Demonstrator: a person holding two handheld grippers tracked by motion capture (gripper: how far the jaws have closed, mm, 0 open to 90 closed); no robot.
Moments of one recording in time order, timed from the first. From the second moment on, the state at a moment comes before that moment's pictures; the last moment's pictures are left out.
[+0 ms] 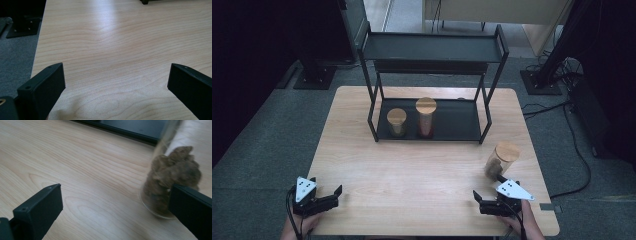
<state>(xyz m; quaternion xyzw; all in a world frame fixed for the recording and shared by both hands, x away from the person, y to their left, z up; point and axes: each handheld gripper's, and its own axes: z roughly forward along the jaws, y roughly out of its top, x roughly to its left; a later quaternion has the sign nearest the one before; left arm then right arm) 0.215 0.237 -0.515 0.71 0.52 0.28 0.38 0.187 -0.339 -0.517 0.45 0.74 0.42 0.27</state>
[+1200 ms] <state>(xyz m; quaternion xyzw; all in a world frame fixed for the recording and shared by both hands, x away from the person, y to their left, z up) 0.215 0.237 -0.515 0.71 0.52 0.28 0.38 0.179 -0.416 -0.520 0.51 0.71 0.40 0.30</state>
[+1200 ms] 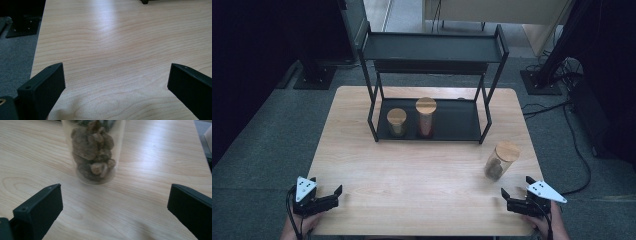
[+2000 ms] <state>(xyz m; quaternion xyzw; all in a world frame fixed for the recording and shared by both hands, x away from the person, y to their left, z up) 0.215 0.237 -0.515 0.71 0.52 0.28 0.38 0.169 -0.446 -0.520 0.53 0.69 0.39 0.30</state>
